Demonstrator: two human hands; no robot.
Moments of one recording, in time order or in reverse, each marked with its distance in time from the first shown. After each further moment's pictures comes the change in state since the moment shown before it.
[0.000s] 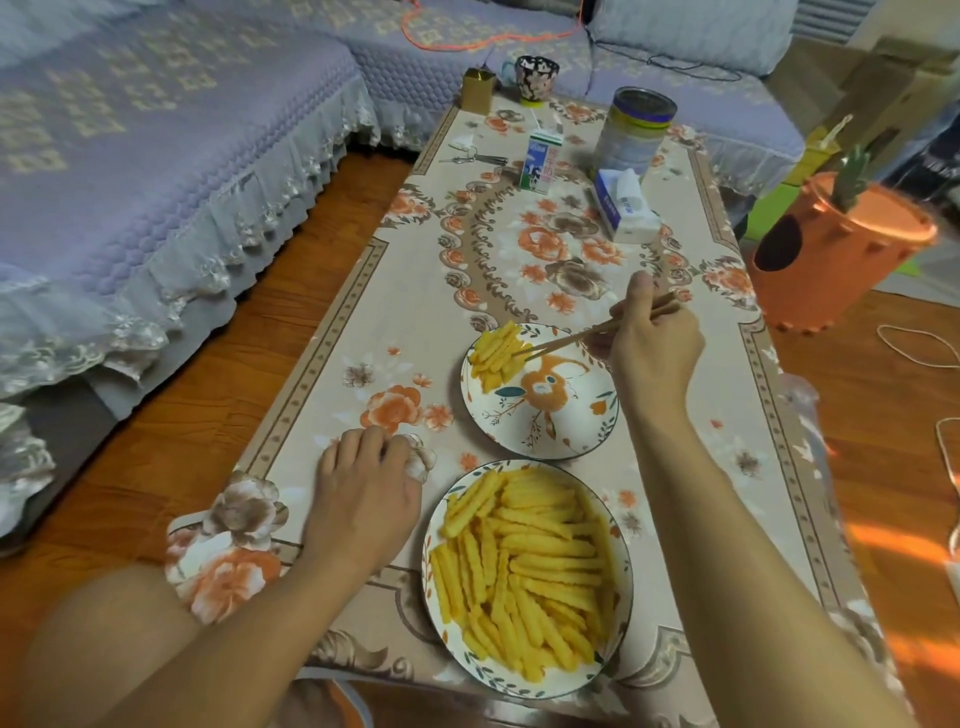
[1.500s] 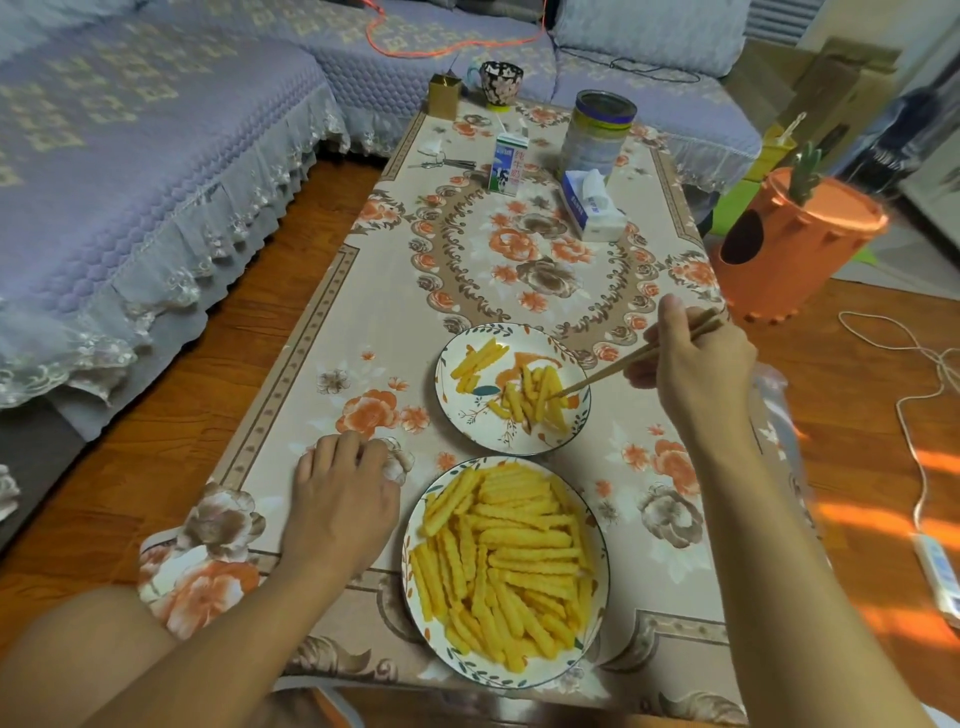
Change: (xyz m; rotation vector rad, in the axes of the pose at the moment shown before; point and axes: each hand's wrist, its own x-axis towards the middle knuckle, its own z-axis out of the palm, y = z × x) left_hand -0.001 0.001 0.001 -0.012 0.009 -0.001; right_hand -0.001 0.003 -0.074 -0.175 -0.010 -0.068
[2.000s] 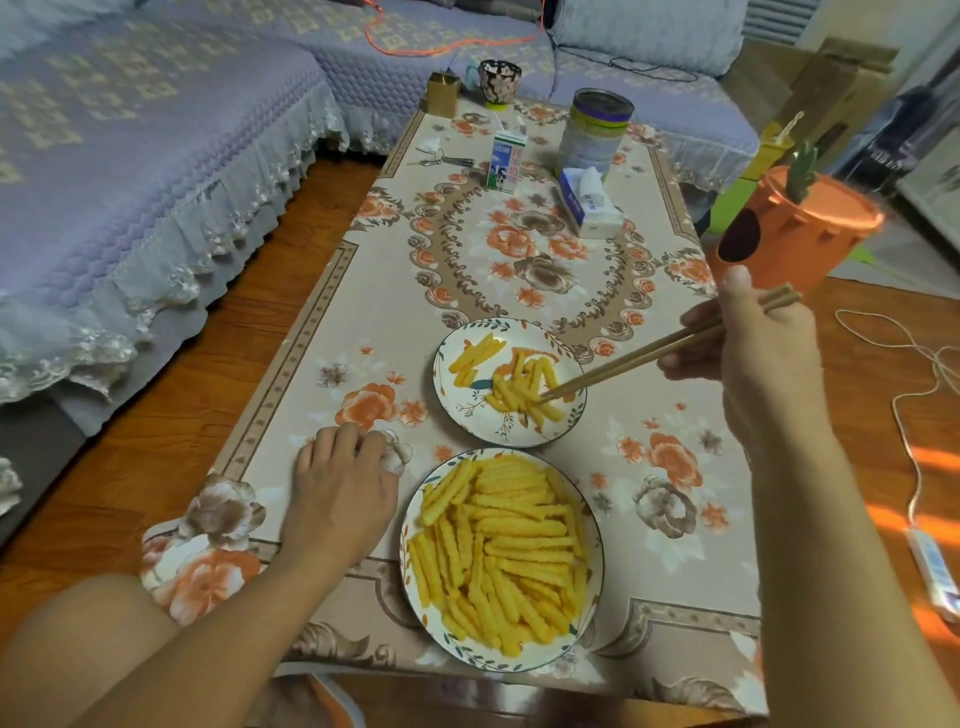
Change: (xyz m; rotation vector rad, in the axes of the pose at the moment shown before) left_hand -0.001 0.001 -0.001 0.006 0.025 0.011; right_hand -0.006 -0.026 -0.043 0.274 -0.113 0.075
